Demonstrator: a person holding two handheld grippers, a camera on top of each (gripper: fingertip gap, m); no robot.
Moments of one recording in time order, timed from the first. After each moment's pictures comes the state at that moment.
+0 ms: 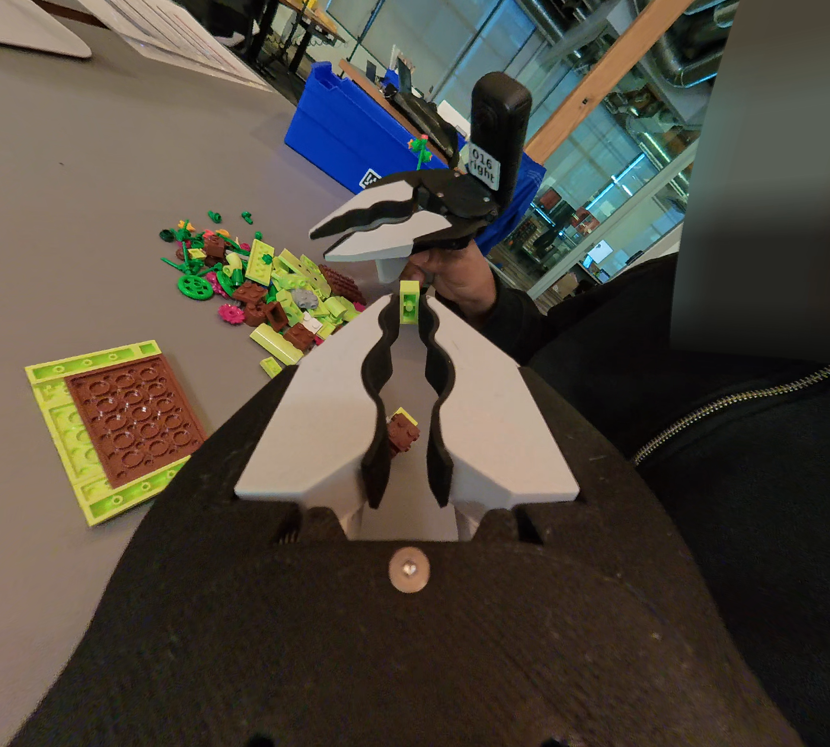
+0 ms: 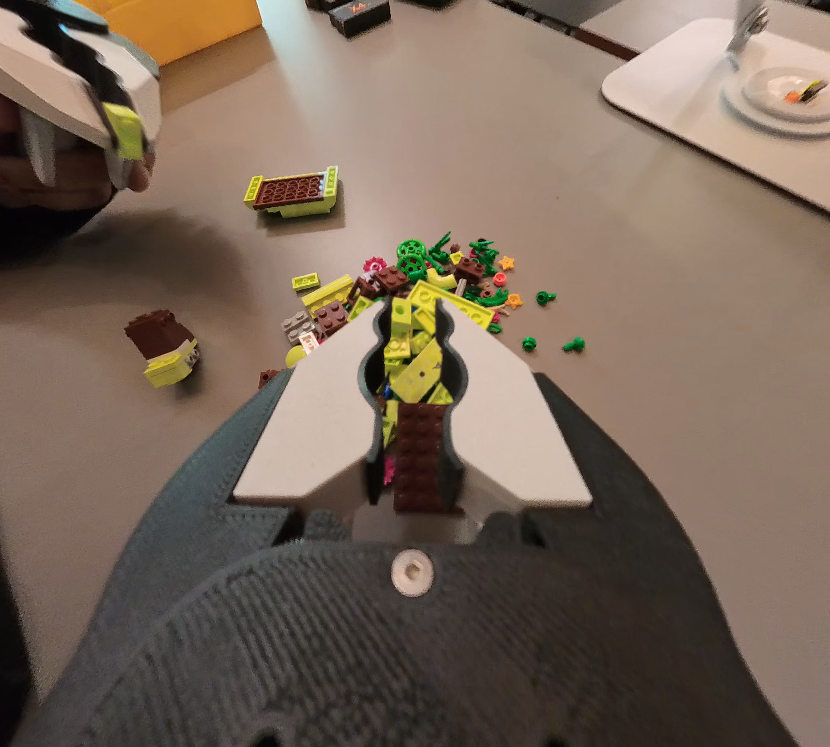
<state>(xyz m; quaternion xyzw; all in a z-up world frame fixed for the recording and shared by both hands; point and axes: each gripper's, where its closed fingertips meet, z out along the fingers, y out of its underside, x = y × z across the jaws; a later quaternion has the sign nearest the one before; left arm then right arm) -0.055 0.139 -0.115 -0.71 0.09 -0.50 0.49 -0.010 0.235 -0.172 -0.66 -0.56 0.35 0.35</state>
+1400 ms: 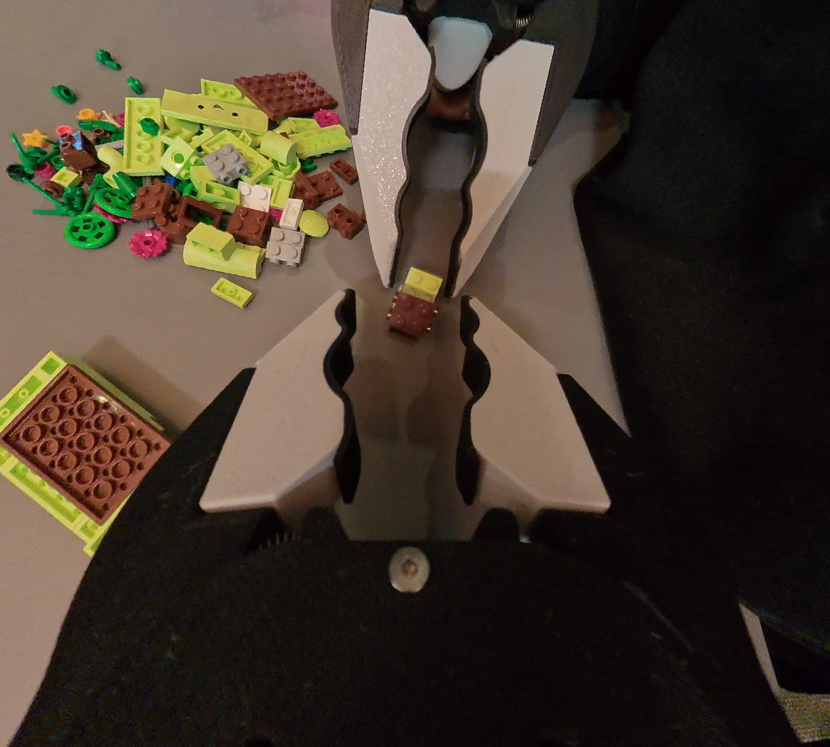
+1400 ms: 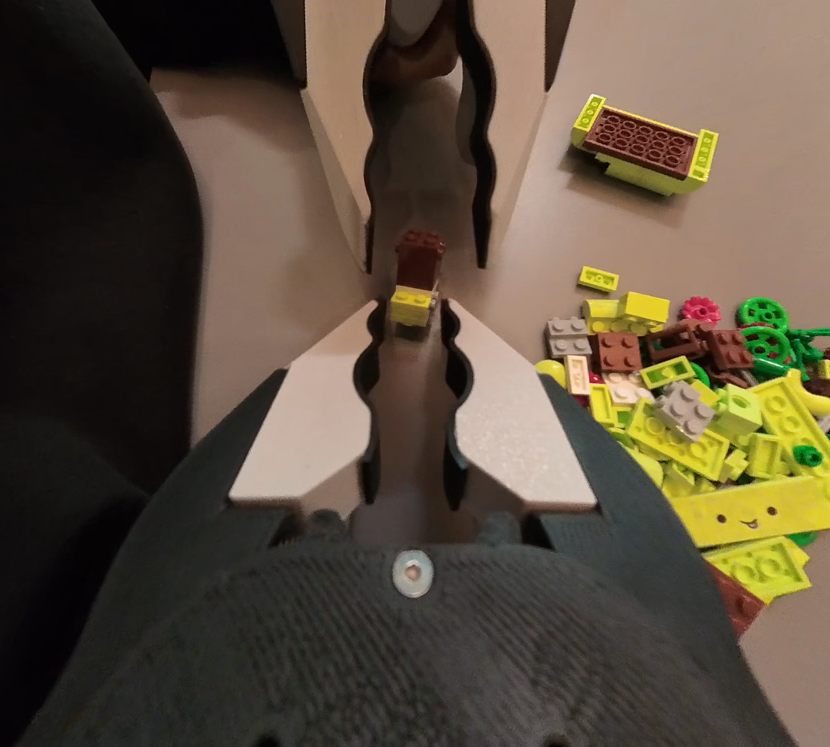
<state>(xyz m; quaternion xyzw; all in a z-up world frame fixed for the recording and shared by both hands) -0.015 0.103 -0.198 -0.80 0.39 -0.29 0.36 -0.014 0.099 -0.209 -0.48 -0.76 0.38 0.20</state>
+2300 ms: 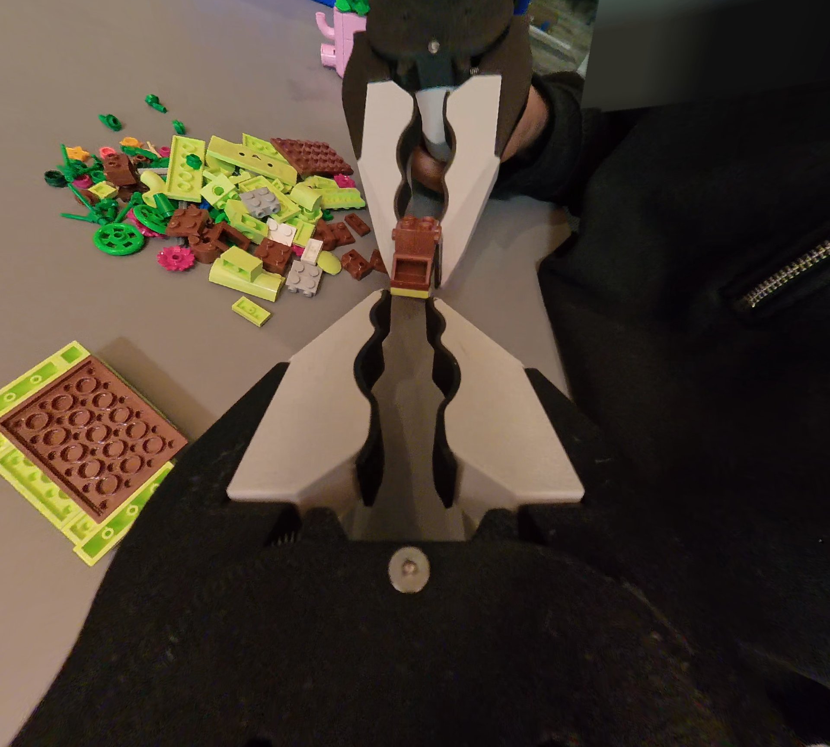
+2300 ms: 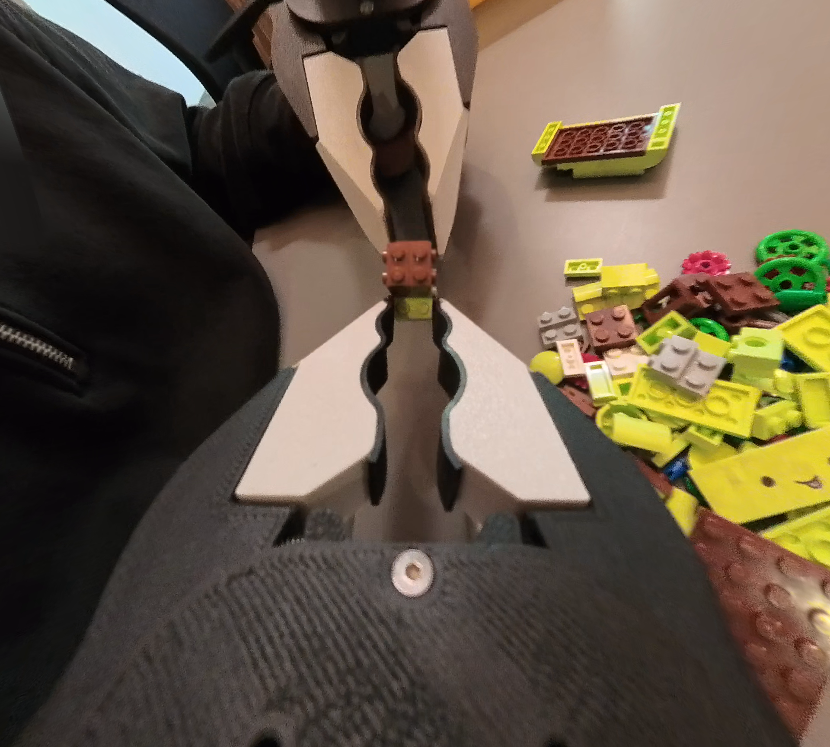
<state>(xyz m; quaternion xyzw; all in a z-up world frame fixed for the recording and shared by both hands) -0.020 0.113 -0.172 -0.77 0.31 -0.39 0.39 -0.017 0.112 -0.179 -0.55 -0.63 0.53 0.11</state>
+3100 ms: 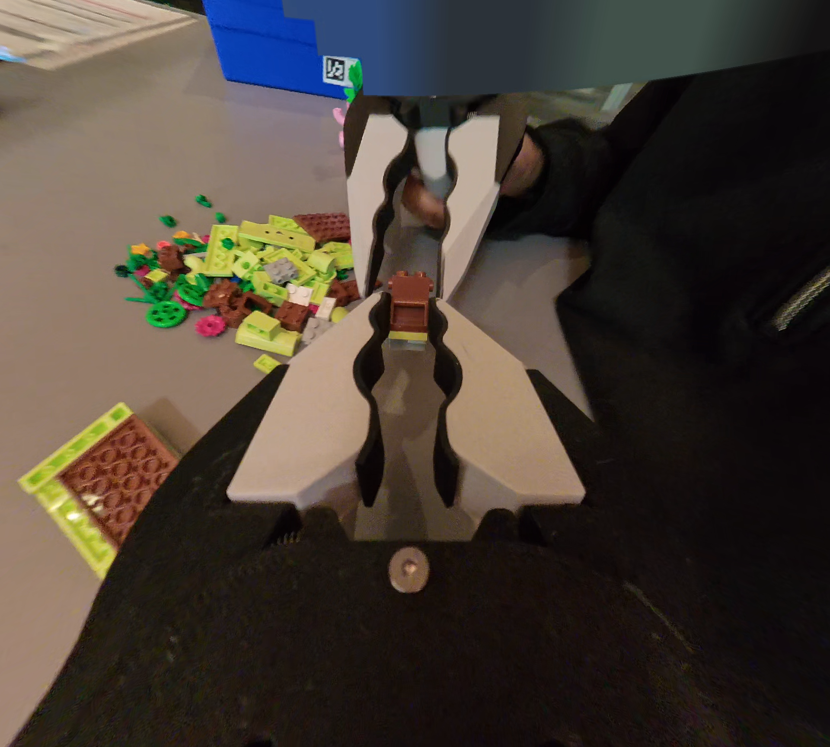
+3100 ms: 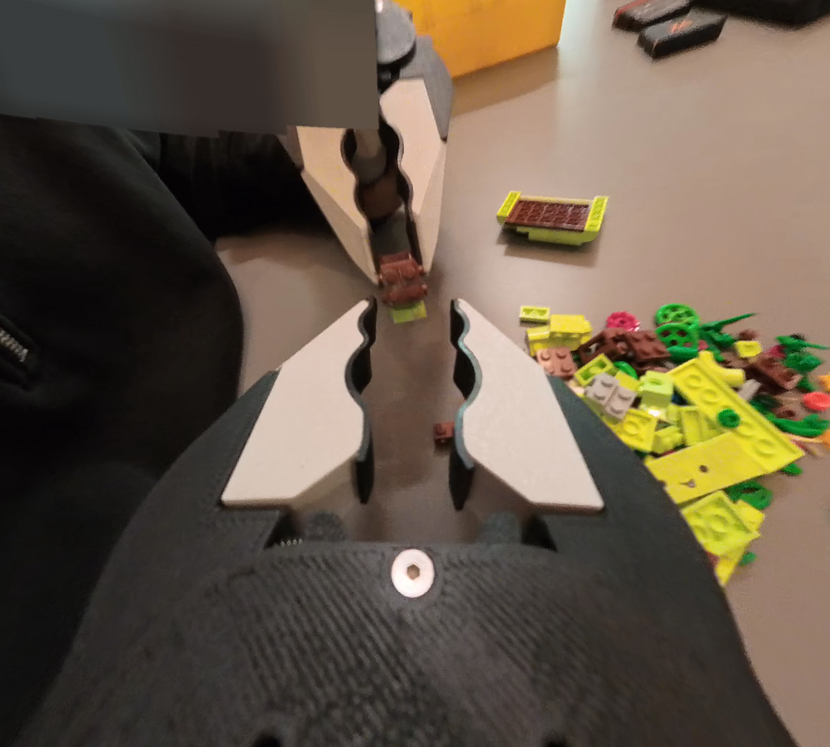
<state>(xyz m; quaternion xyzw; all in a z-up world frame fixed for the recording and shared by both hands) -0.013 0.120 -0.152 -0.74 0.32 -0.34 0.48 -0.020 0.123 -0.162 -0.52 -0.65 0.51 0.22</state>
